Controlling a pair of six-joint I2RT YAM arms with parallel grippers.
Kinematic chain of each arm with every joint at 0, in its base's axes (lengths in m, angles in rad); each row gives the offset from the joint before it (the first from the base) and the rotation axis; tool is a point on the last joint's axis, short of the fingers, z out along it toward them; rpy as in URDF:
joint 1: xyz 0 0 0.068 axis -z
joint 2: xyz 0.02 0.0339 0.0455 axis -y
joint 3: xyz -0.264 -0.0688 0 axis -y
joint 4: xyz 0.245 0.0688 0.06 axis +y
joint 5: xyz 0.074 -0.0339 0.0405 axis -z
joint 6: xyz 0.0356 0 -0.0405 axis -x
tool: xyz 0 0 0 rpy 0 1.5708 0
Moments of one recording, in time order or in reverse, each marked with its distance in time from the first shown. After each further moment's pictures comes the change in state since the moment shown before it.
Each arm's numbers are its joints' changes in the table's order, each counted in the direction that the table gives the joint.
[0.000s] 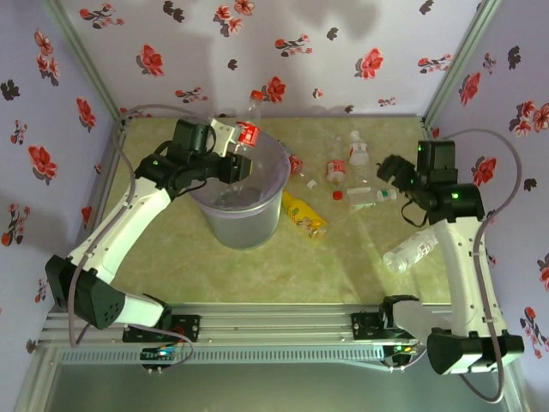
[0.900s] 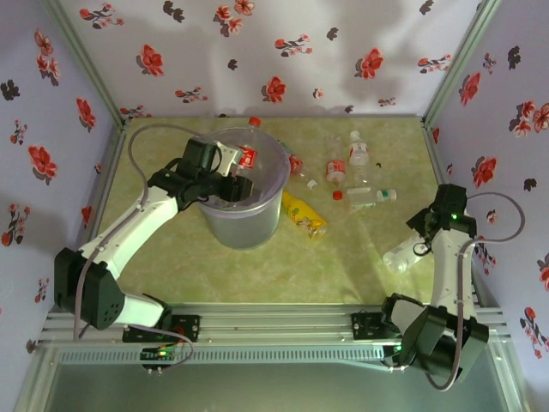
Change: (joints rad) left arm 0.000 0.001 -0.207 -0.082 -0.027 -0.012; right arm 0.410 0.024 -0.465 -0.115 0.086 -0.007
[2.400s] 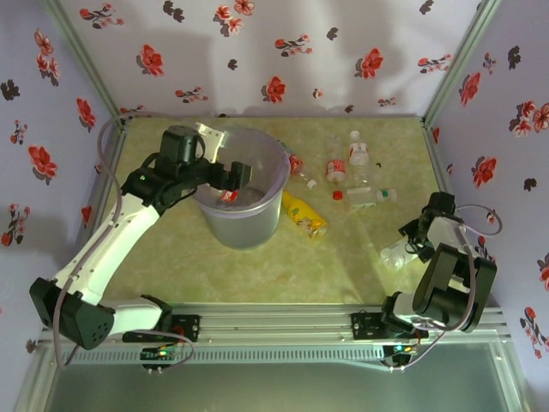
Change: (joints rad) left arm 0.000 0.133 0.127 0.040 -0.064 -0.018; right arm 0.048 -0.301 -0.152 -0.349 -0.168 -0.036
